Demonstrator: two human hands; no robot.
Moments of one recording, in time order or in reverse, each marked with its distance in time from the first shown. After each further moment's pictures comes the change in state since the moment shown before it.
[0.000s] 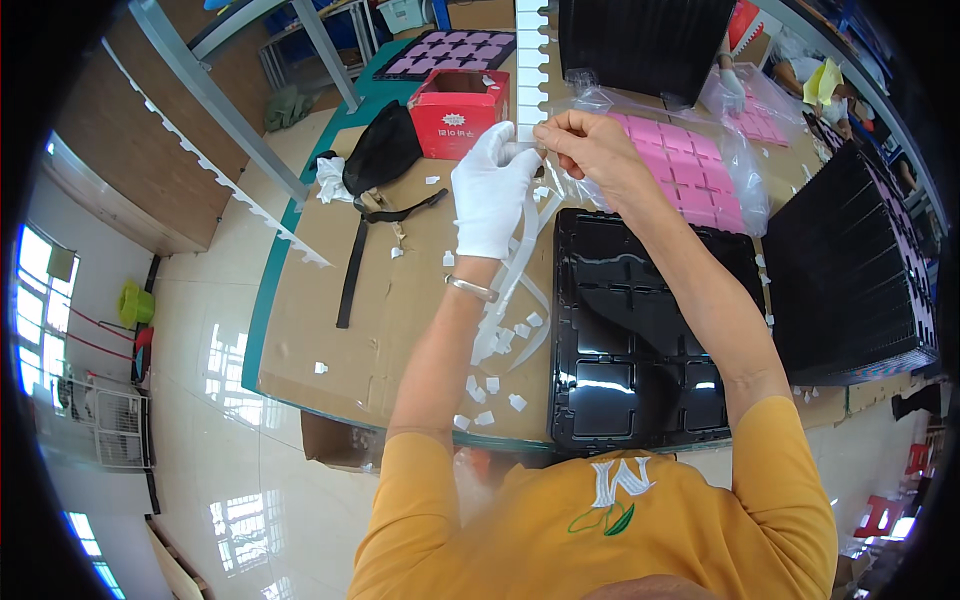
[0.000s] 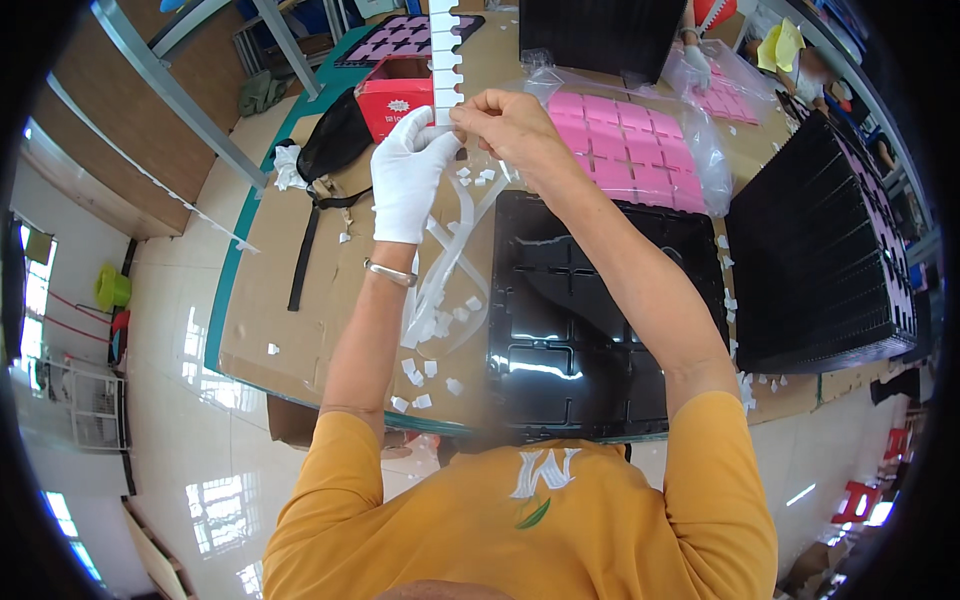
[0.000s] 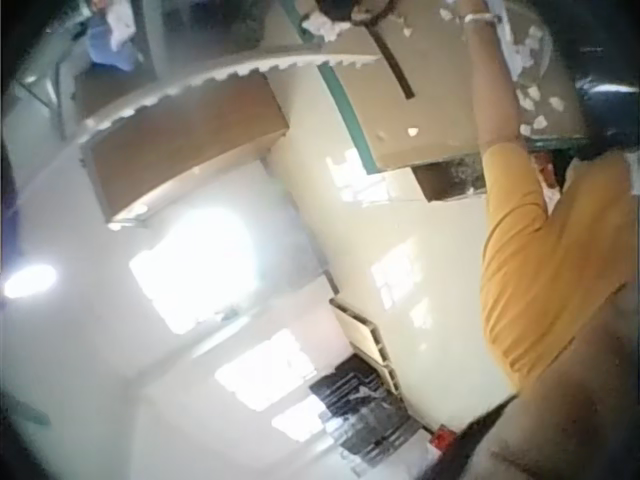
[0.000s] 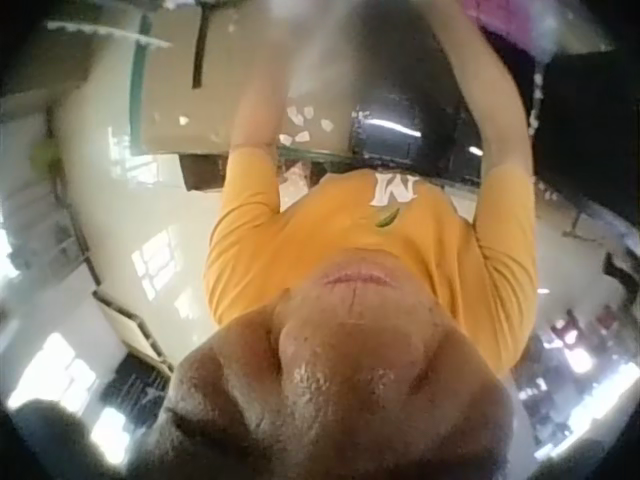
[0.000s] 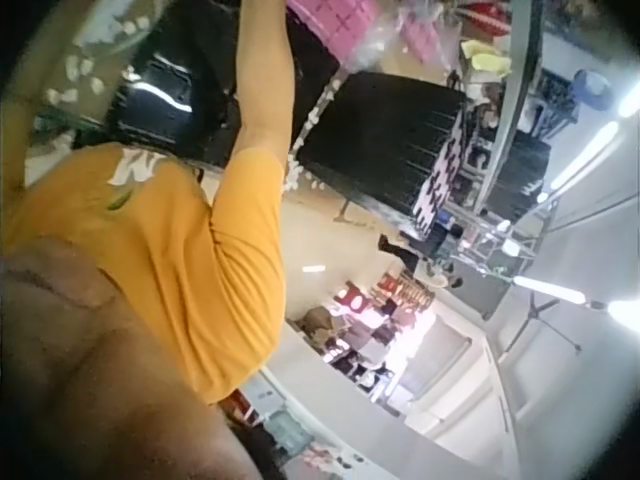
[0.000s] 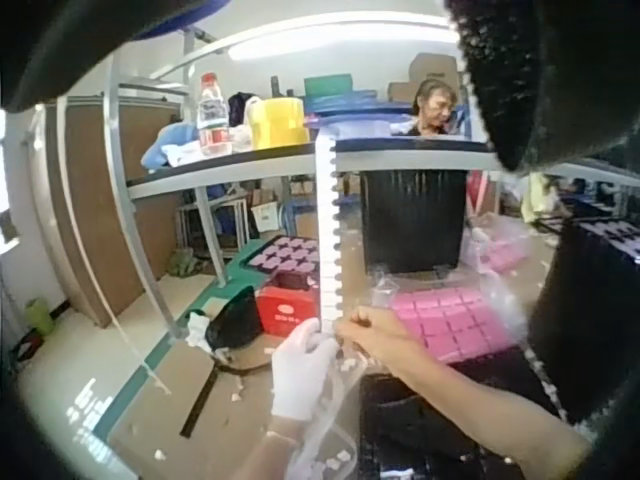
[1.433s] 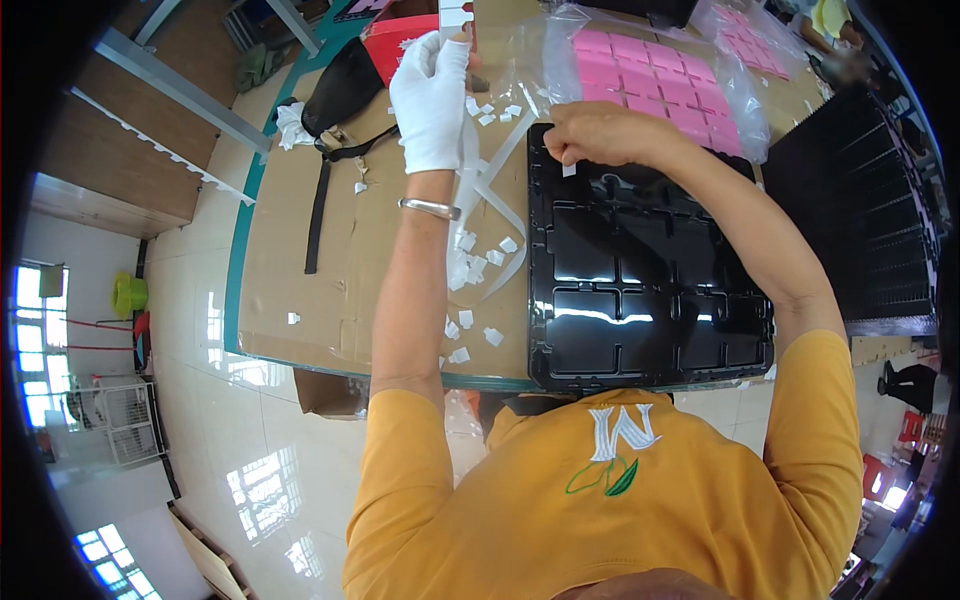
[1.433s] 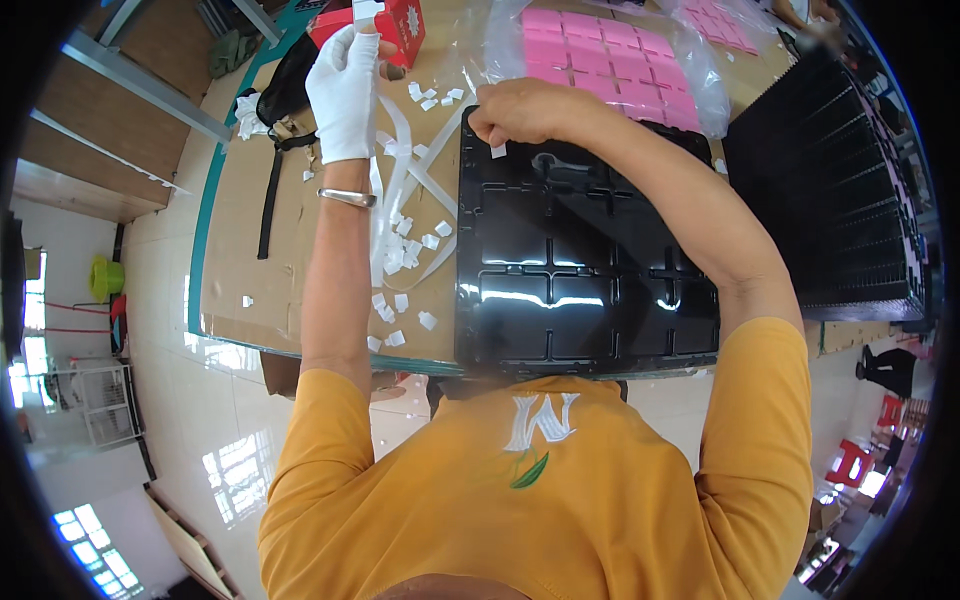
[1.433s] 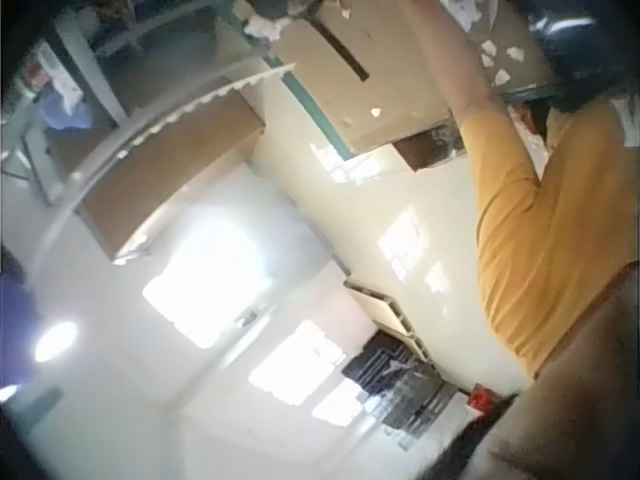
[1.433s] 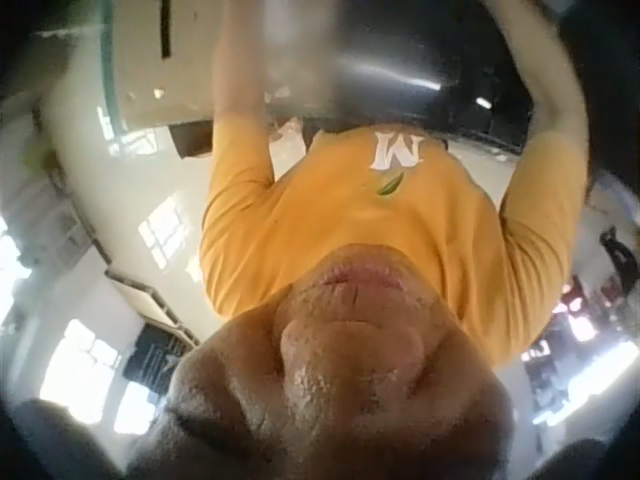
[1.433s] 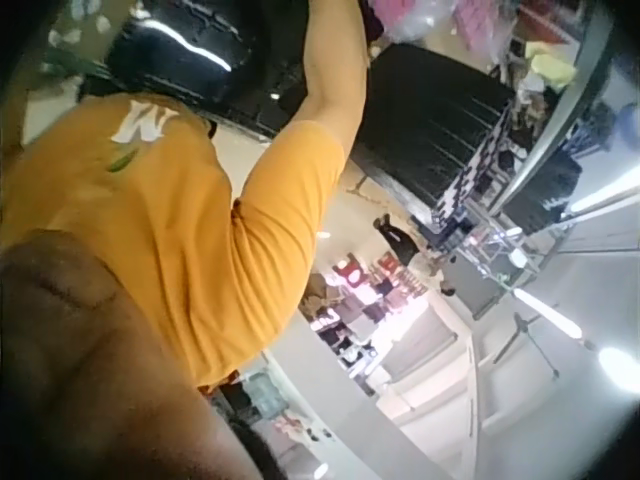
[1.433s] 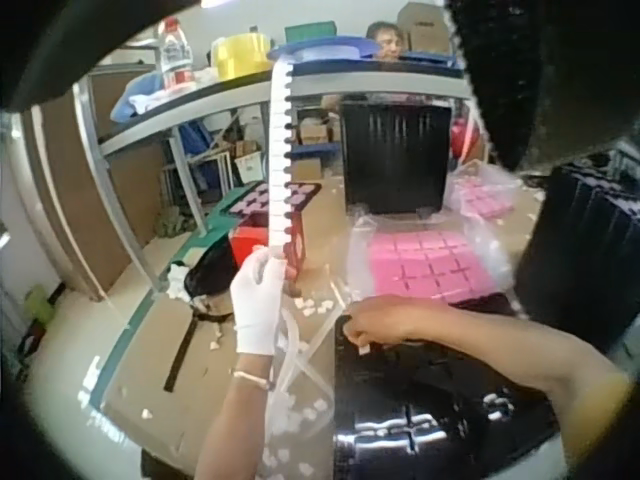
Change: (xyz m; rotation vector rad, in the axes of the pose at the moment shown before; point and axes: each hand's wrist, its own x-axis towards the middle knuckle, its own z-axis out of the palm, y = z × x) left_hand 0.009 -0.012 -0.001 -0.022 0.059 0.110; right_hand -0.011 0.072 -0.055 -1.133 -0.783 -0.357
